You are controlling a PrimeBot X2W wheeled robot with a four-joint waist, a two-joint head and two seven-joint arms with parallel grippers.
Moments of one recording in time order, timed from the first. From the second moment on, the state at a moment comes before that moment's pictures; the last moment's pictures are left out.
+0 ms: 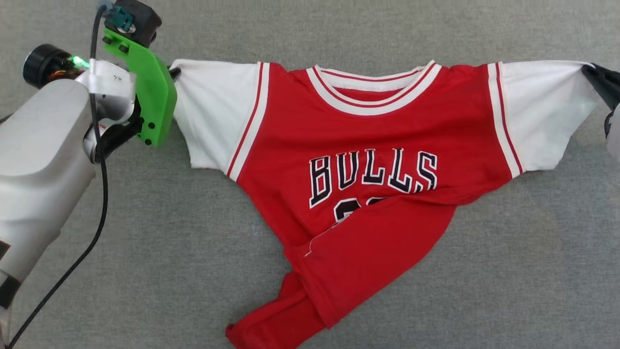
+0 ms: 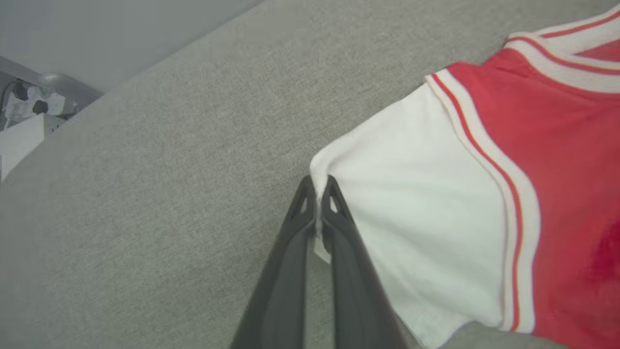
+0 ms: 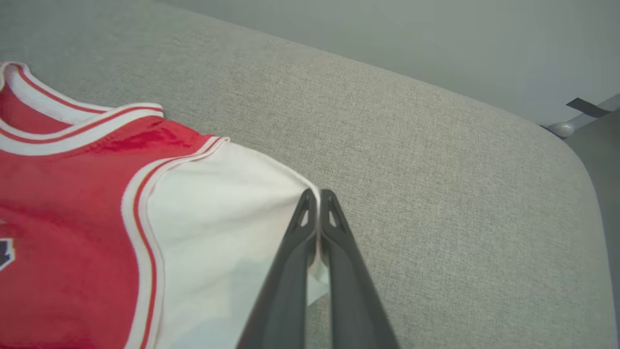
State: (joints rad) left arm -1.14 0.61 -1.00 0.60 -0.90 -0.13 0.40; right arm -0.83 -0.78 0.62 0.41 0.82 0.13 0.24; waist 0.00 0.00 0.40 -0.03
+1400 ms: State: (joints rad) left arm -1.77 0.56 -0.82 0.58 -0.71 -0.06 0.04; right arm -1.63 -0.65 0.58 0.60 0.66 0.13 0.13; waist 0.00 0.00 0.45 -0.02
